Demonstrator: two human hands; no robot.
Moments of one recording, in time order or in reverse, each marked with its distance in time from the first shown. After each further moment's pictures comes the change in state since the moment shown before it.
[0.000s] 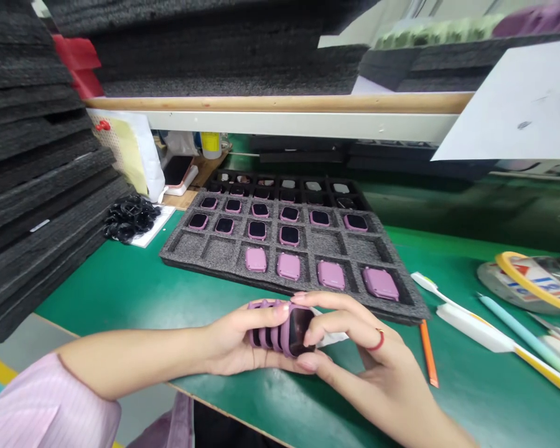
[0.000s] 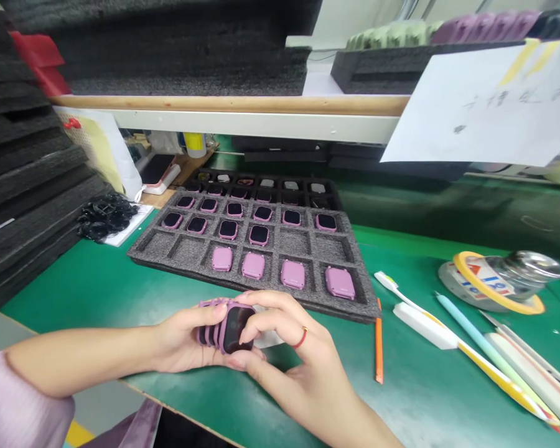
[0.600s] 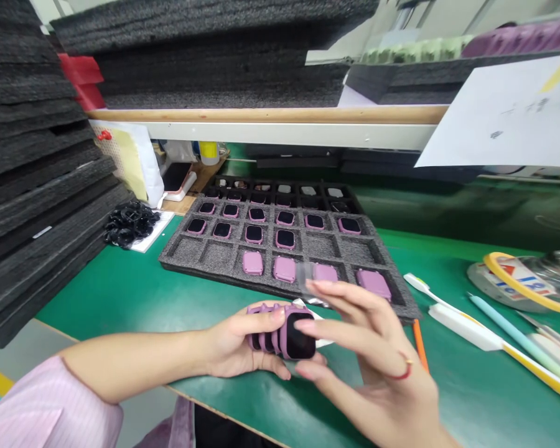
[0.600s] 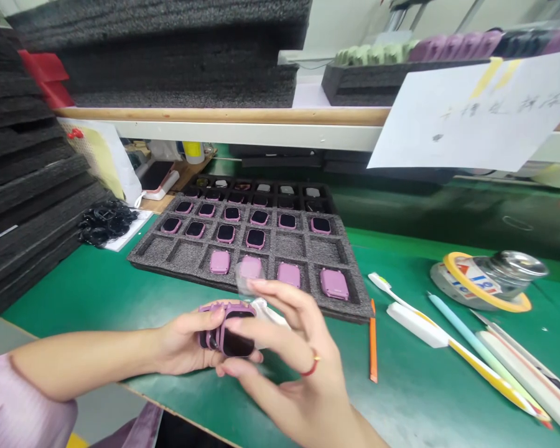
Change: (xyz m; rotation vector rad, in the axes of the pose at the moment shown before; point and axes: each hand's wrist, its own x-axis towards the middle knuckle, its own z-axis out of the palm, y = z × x) left_hand 0.003 -0.002 -0.003 0.099 -0.028 -0.001; right_hand -0.010 -0.006 0.002 -0.039 0.157 -0.088
